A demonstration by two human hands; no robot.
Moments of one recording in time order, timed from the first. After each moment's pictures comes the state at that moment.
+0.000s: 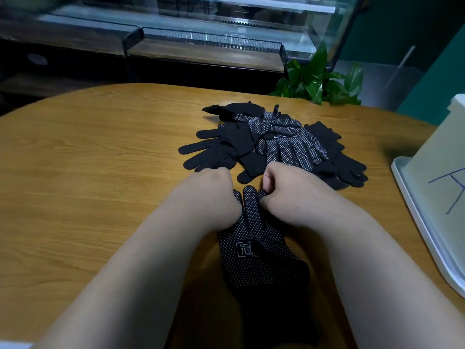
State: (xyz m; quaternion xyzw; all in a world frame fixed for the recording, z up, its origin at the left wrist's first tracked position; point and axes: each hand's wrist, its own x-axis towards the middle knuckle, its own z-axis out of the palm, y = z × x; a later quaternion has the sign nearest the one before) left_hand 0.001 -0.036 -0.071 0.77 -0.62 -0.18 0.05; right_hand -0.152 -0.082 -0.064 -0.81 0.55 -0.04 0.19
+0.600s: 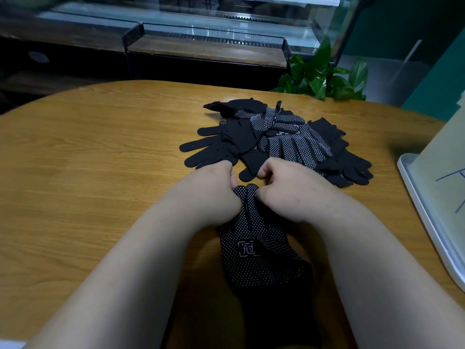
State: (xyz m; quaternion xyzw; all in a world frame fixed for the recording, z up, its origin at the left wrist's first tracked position) left_hand 0.008 -0.040 -0.073 0.74 -0.61 -0.24 0.13; right_hand -0.145 -0.089 -0.066 -0.80 0.56 -0.04 0.20
